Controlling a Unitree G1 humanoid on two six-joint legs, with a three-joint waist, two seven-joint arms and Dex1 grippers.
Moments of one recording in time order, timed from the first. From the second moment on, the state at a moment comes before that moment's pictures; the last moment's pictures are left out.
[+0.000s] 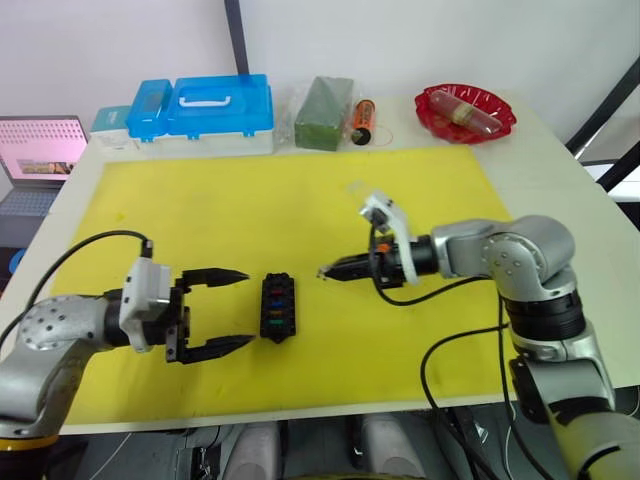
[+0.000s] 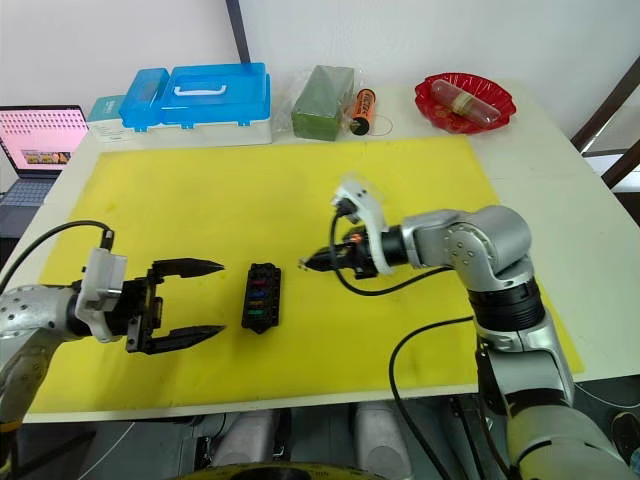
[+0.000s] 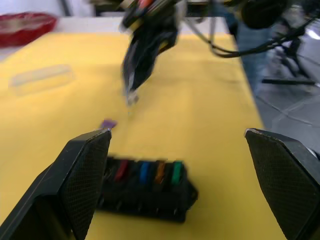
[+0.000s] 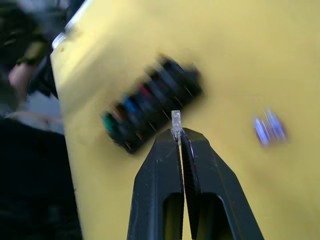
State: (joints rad) left arm 0.07 0.80 0.25 -0.39 -0.67 0.25 -1.21; right arm -0.79 -0.50 0.14 -0.24 0.75 1.39 0.74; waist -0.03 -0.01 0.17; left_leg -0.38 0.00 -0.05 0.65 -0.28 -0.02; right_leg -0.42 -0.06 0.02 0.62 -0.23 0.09
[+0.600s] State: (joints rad) left arm 0.07 0.76 0.22 -0.30 -0.62 0.27 -1.13; right arm -0.87 -0.41 0.46 -0.15 0.47 1.01 0.80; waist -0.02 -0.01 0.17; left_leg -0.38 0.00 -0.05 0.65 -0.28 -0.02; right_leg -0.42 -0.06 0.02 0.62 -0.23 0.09
